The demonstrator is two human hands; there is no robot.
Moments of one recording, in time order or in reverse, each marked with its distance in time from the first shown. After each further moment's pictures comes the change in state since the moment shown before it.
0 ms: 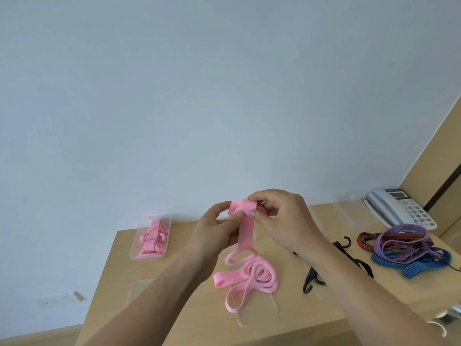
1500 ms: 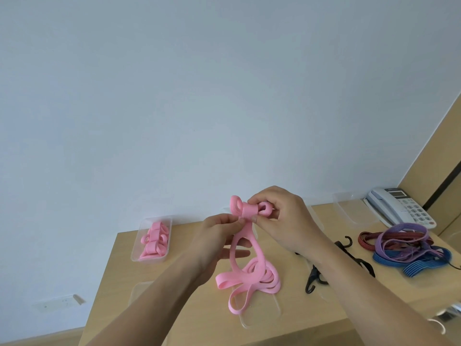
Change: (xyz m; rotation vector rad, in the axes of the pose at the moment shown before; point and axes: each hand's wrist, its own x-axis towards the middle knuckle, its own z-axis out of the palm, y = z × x) left_hand -0.003 0.001 -0.014 0.048 -0.100 -0.078; right_hand 0.002 -0.007 0.001 -0.027 -0.066 -0.014
